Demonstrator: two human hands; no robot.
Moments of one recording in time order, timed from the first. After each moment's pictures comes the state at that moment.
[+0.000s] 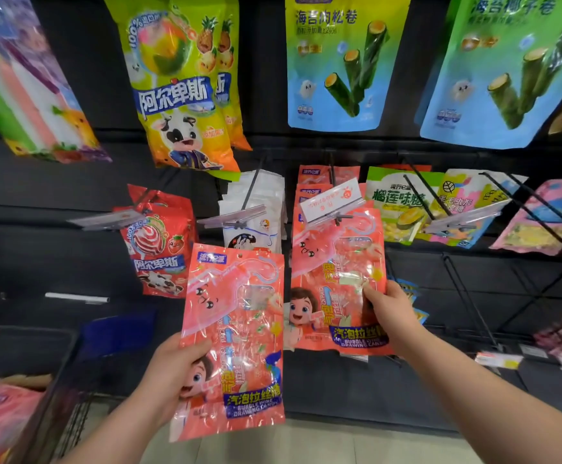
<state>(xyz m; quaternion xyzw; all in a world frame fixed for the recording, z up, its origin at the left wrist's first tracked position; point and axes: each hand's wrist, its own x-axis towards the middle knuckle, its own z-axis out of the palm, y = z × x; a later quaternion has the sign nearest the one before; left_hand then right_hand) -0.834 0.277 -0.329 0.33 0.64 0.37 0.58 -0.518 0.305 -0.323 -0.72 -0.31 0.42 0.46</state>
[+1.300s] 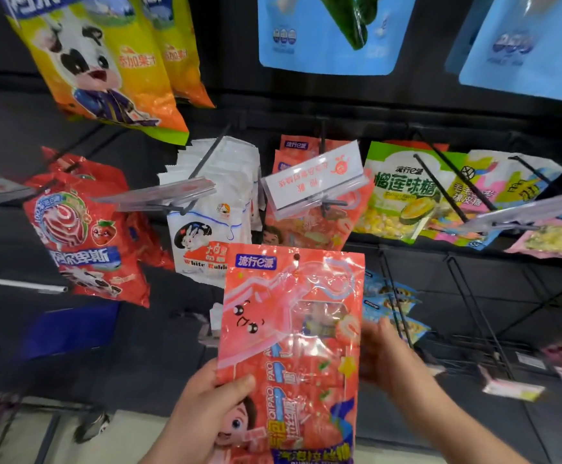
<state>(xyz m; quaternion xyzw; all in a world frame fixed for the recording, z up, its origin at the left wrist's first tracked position) -0.721 0.300 -0.384 0.31 0.53 0.39 0.69 -0.485 0.310 -0.384 -0.60 -0.31 0.62 0.41</state>
